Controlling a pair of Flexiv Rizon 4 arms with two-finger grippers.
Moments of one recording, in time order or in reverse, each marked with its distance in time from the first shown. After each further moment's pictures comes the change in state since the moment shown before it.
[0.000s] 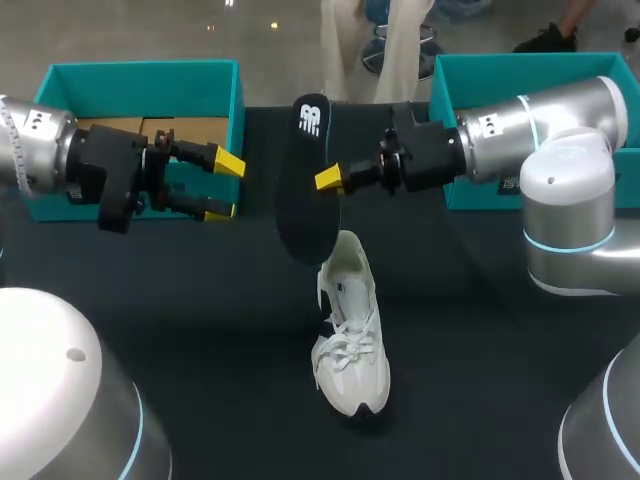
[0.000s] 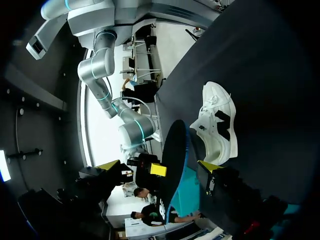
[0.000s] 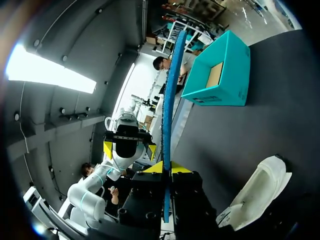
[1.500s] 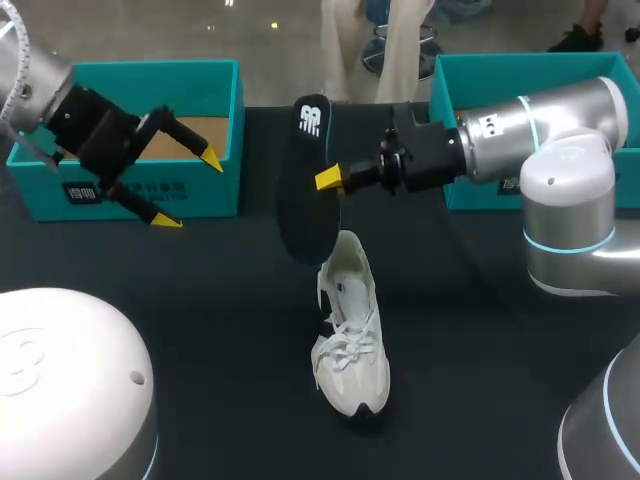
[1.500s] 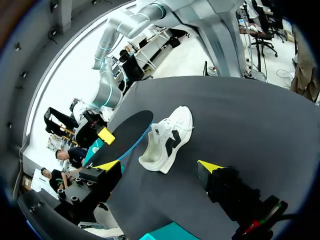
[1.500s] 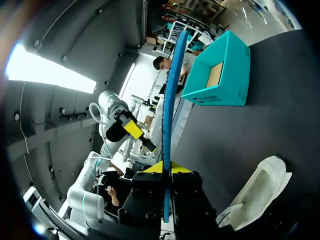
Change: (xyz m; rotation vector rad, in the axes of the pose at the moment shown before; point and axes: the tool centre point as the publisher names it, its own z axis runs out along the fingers) left arm 0.050 0.008 -0.045 0.015 0.475 -0.709; right arm 0.000 0.000 0.000 -0.001 0.000 0.000
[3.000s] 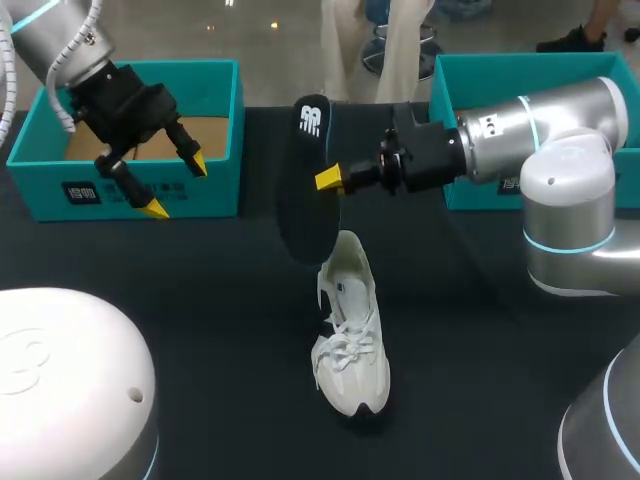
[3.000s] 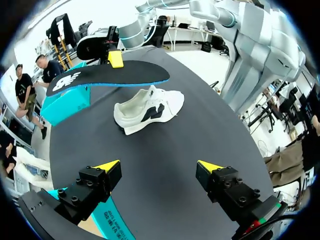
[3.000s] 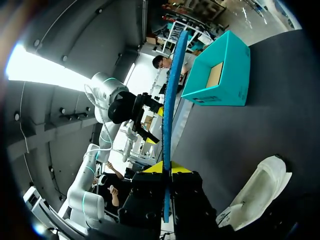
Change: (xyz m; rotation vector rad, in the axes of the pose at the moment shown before) left arm 0.030 0.053 -0.009 -0.221 0.296 -0.729; right arm 0.000 0.000 0.000 0.000 0.000 0.000
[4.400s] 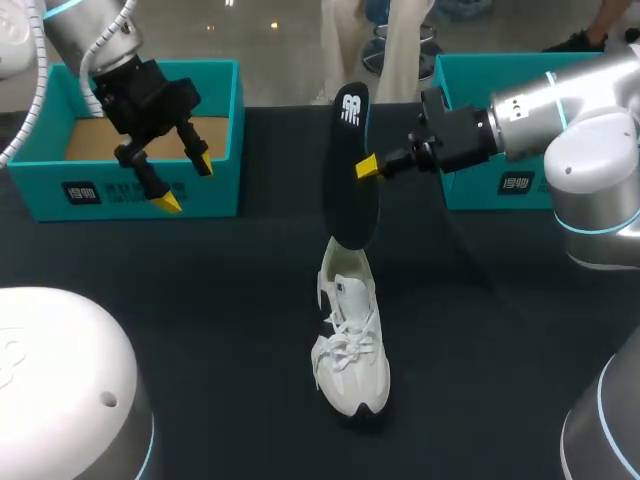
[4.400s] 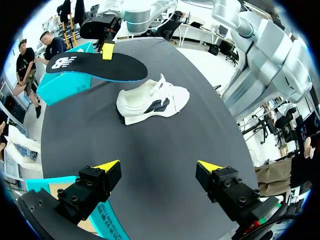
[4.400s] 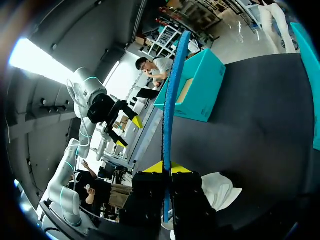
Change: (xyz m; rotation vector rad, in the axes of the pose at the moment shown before) left arm -0.016 0.004 0.006 -0.063 0.063 -0.129; right arm -0.068 0.036 -0.056 -0.033 -0.228 -0.097
